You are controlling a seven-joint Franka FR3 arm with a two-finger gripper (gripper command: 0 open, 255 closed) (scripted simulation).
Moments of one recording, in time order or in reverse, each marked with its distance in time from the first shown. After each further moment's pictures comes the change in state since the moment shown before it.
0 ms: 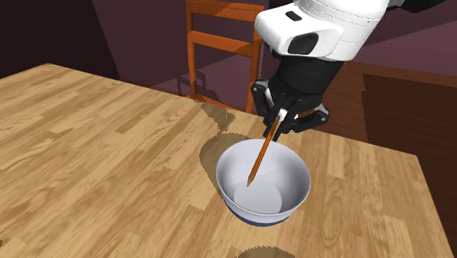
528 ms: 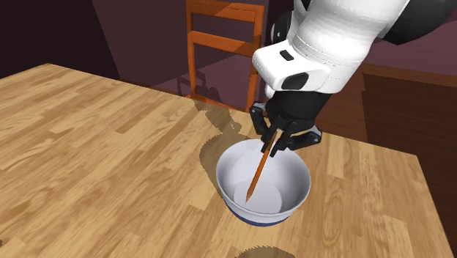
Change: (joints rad) arm -0.043 -0.104 -0.002 -0.268 0.047 0.166 0.026
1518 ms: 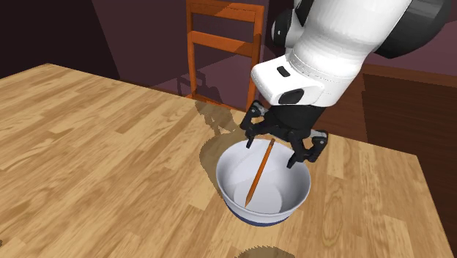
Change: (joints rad) arm -0.012 -0.035 -0.003 -0.103 0.014 0.069 0.008
